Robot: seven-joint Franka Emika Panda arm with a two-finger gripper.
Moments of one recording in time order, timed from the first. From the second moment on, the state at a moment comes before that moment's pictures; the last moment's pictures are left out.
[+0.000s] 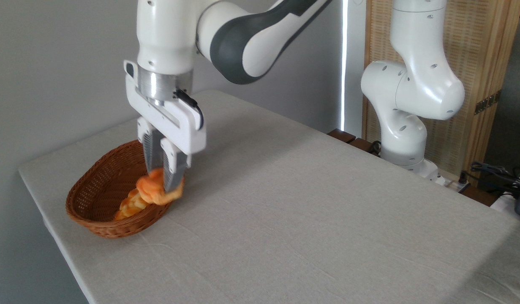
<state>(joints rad) 0.01 -0.01 -0.18 -1.94 -0.22 2.17 0.64</state>
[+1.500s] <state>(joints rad) 0.00 0.14 -0.41 -1.92 -0.11 2.39 0.30</state>
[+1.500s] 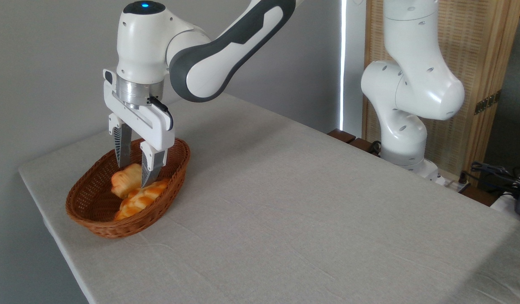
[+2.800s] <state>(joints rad) 0.01 -0.08 -0.07 -1.75 -0.09 1.67 0.70</state>
